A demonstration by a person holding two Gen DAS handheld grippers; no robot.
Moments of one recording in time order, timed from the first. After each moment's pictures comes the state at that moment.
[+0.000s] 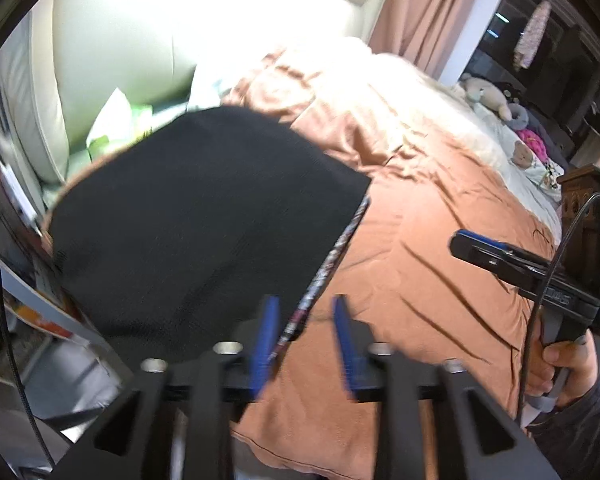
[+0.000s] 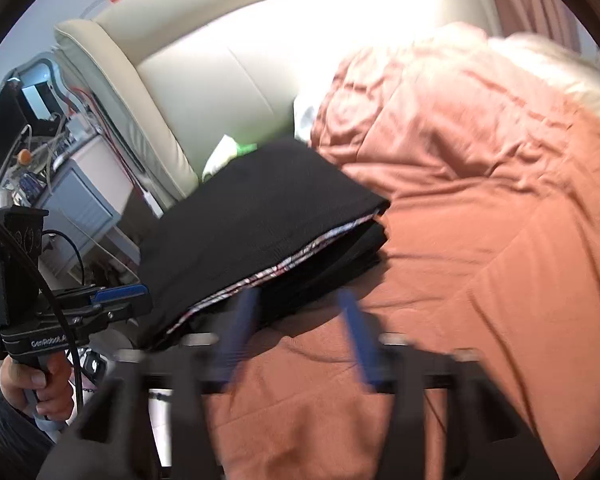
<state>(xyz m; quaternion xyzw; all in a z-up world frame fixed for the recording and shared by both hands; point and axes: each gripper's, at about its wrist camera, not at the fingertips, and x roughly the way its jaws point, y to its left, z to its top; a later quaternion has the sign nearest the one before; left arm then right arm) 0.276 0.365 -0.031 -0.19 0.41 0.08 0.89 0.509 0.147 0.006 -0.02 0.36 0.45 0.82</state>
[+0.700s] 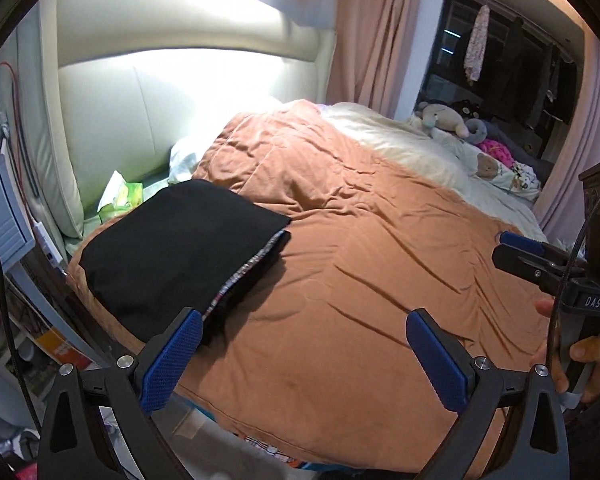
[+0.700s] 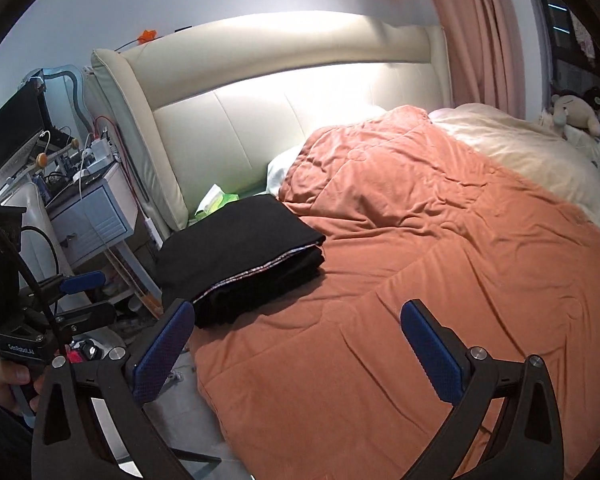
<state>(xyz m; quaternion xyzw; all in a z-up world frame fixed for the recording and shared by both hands) 0.194 0.253 0.052 -0.13 0.33 0.07 0.93 0.359 -0.007 0.088 -0.04 0.27 0.39 0.88</state>
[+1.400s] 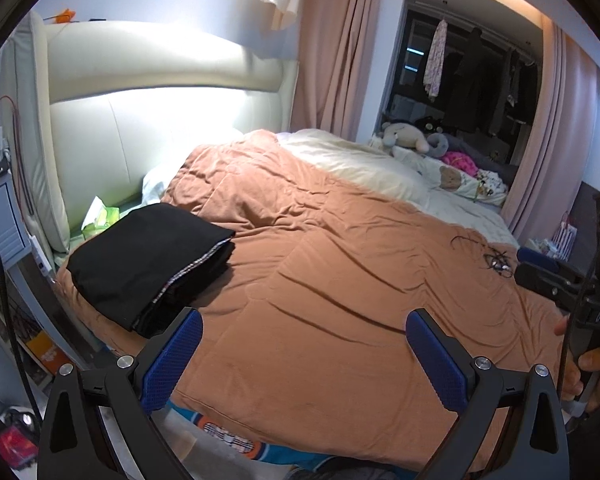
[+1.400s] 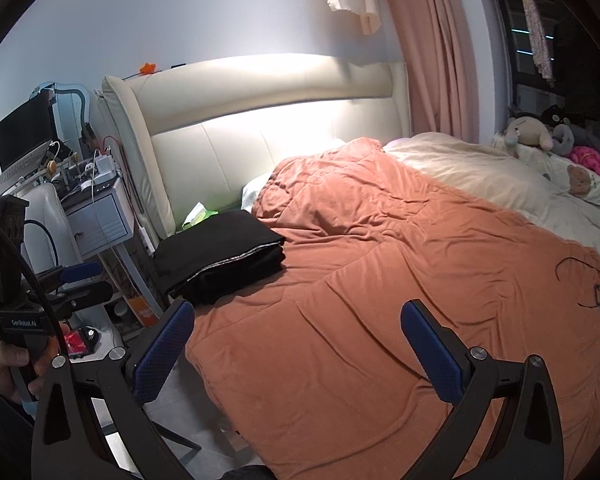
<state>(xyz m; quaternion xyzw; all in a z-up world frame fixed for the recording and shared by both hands) 0.124 0.156 0.081 -0.11 0.27 0.04 0.96 0.230 -0.129 0.105 -0.04 0.22 0.34 0.91</state>
